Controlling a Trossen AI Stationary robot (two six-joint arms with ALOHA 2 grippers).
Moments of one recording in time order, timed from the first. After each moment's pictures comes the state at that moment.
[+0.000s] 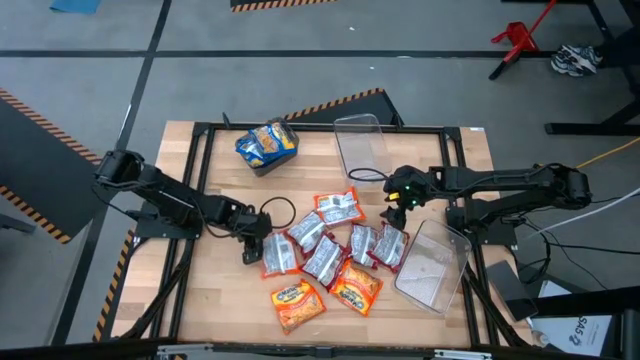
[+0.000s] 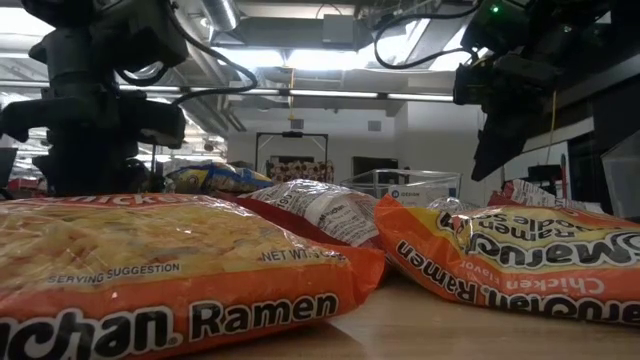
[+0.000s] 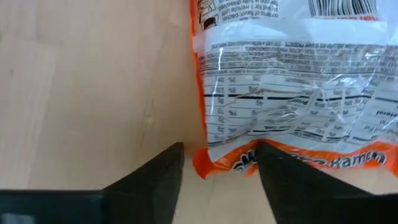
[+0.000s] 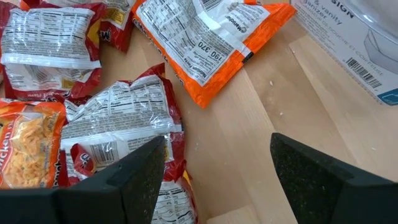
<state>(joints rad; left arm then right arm) -0.22 1.38 0.56 -0.38 0.00 -0.53 -0.16 1.12 0.64 -0.49 -0.13 0.31</state>
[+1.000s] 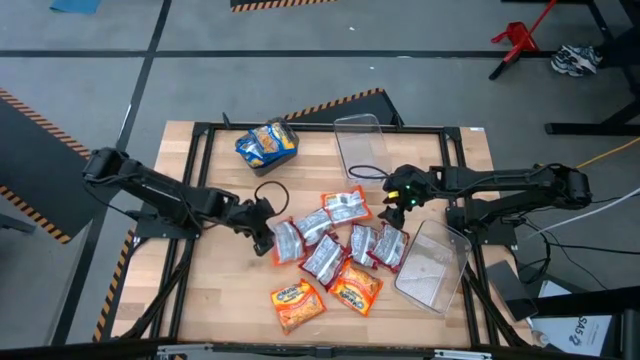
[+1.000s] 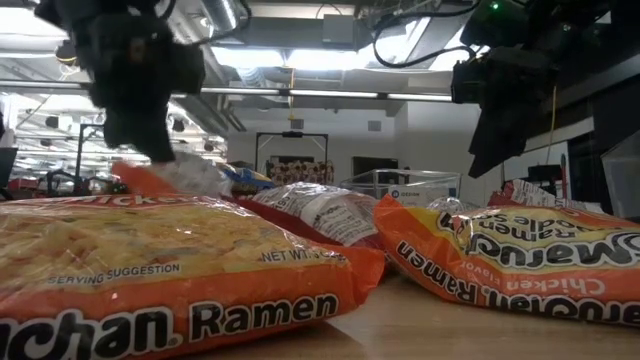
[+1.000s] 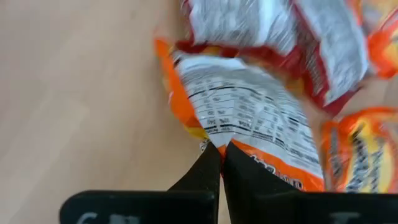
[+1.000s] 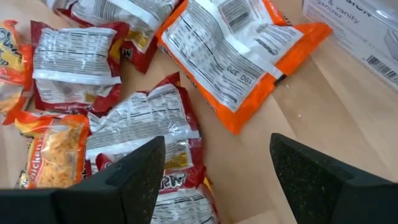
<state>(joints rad) -0.21 1.22 0.66 -0.41 -0.11 -0.82 -0.16 1.12 0.64 -0.46 -0.18 0.39</state>
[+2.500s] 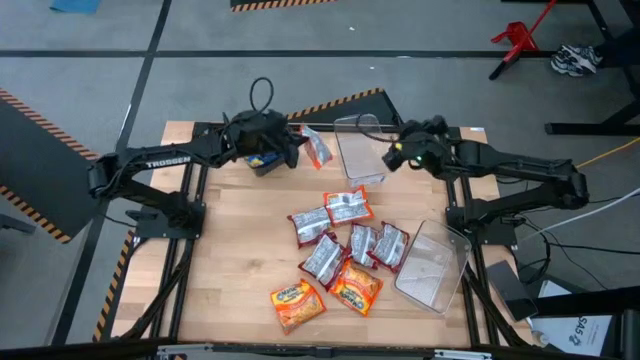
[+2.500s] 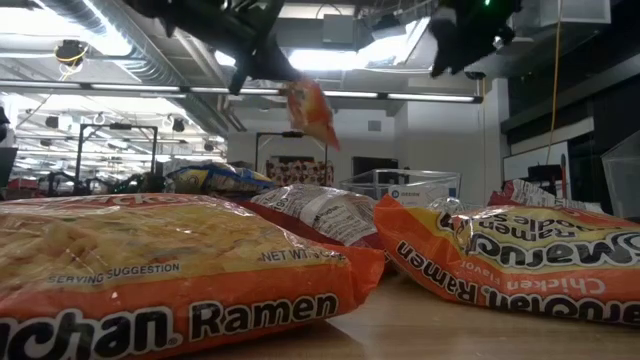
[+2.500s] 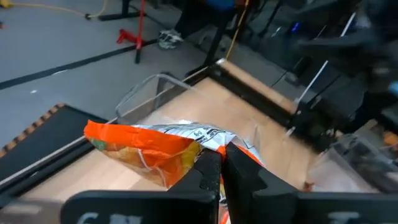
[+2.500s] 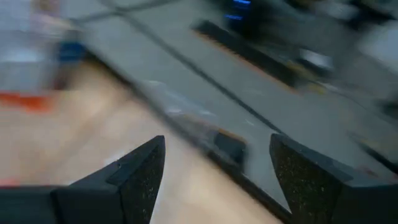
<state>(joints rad) 0.42 1.28 0.96 0.02 -0.02 -0.39 -0.20 1.15 1.12 -0.73 0.81 0.23</state>
